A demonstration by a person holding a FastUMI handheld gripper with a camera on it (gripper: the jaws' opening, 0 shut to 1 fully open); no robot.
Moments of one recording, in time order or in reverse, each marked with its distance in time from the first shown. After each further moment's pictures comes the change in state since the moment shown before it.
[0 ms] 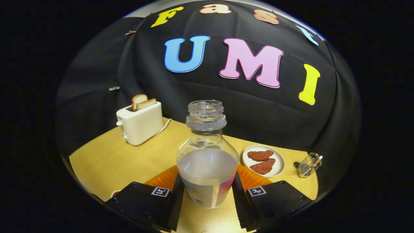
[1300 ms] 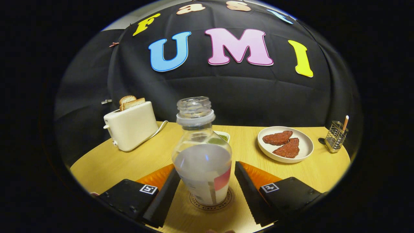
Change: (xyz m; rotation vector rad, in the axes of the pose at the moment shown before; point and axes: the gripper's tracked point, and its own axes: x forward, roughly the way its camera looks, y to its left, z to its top) arm 0.058 -0.013 -0.069 0.103 -0.023 -0.021
